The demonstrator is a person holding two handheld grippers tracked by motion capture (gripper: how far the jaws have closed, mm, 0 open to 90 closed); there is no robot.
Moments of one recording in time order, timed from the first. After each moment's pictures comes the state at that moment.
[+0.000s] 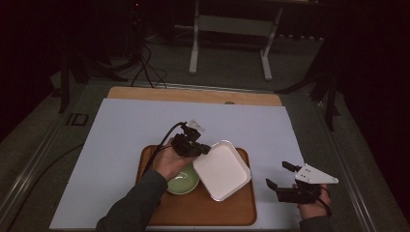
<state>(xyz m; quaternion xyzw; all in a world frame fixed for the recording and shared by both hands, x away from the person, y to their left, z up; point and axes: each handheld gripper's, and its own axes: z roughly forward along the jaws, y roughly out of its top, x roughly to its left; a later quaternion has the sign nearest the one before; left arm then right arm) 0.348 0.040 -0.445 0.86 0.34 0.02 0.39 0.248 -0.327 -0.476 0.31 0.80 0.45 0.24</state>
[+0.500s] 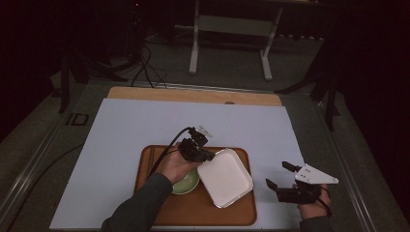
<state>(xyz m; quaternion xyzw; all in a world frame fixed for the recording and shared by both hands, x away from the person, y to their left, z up) 0.345 0.021 -0.457 0.87 0.33 0.00 0.36 0.248 -0.327 -0.476 0.31 0.80 0.45 0.24</state>
